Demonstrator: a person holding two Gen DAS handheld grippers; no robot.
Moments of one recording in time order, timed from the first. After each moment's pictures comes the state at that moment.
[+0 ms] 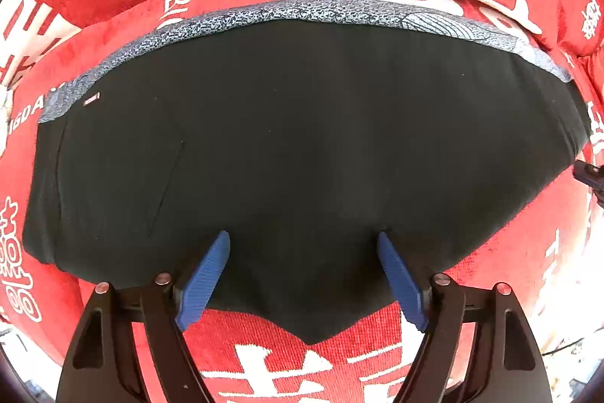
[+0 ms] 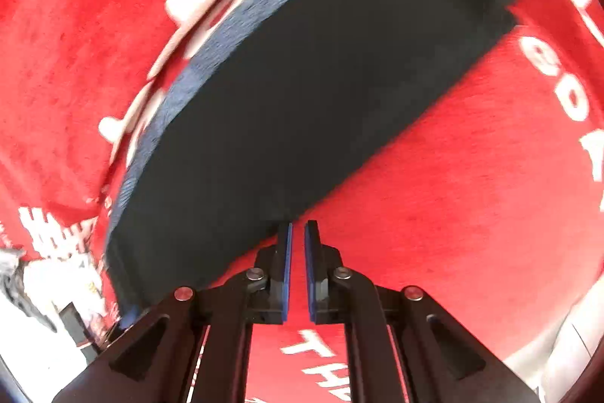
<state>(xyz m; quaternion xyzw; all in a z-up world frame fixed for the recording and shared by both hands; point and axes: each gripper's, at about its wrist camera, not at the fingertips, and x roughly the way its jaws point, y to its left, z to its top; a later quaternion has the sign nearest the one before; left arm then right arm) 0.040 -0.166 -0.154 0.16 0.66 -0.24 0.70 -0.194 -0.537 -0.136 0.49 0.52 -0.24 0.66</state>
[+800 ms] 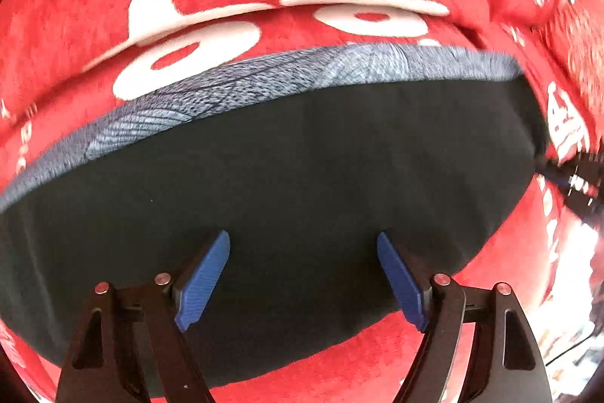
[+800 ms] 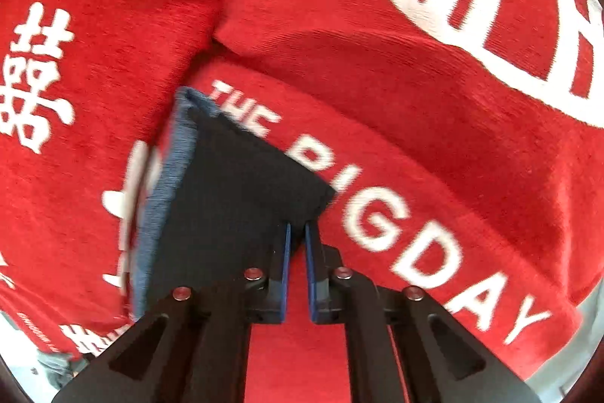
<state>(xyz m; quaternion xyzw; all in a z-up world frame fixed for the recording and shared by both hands) -0.012 -0.387 -0.153 0.19 0.61 -0.32 0.69 -0.295 -0.687 -0.148 0.57 0.41 -0.34 0.63</state>
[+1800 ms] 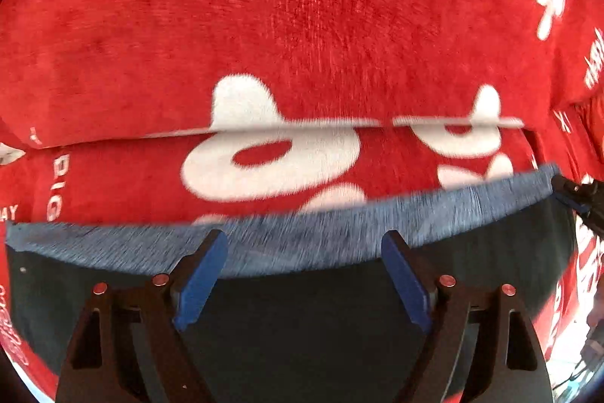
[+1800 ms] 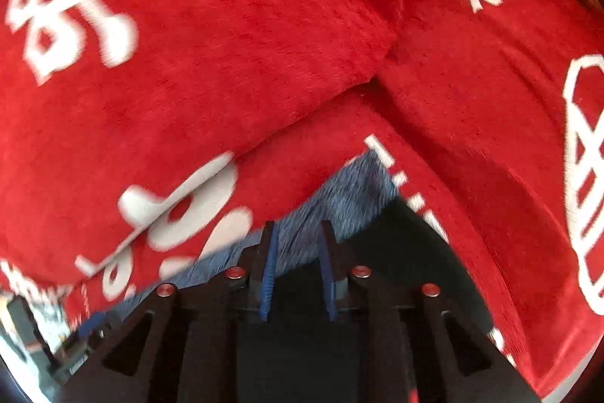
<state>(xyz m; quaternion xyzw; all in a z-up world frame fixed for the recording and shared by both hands) 0.095 -0.375 -0.137 0.14 0.60 -0.26 0.75 -0.151 -0.685 -0.113 0.39 0.49 -0.27 0.73</state>
